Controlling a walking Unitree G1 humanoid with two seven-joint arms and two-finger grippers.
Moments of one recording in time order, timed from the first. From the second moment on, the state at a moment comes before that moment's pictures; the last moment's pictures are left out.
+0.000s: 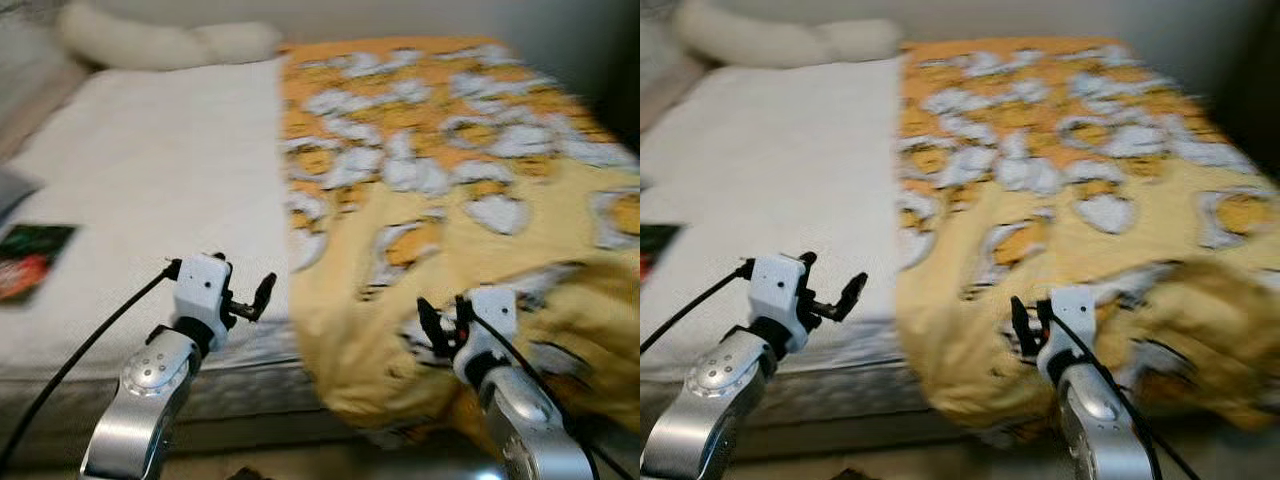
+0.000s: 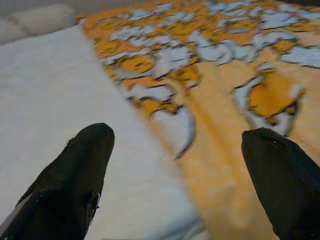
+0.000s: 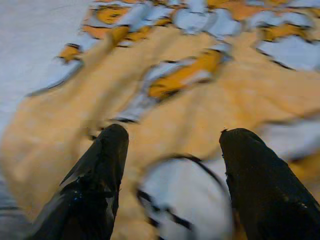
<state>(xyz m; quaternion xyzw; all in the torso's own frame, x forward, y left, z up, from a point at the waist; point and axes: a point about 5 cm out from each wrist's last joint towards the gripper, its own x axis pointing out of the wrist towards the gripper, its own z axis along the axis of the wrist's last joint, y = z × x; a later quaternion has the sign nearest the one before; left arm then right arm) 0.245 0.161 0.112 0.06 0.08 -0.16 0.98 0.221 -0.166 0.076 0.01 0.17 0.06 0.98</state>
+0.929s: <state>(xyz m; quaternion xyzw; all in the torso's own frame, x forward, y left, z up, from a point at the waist) 0.239 0.153 0.115 0.07 0.08 -0.16 0.98 0.252 -0.186 0.081 -0.09 0.16 0.03 0.98</state>
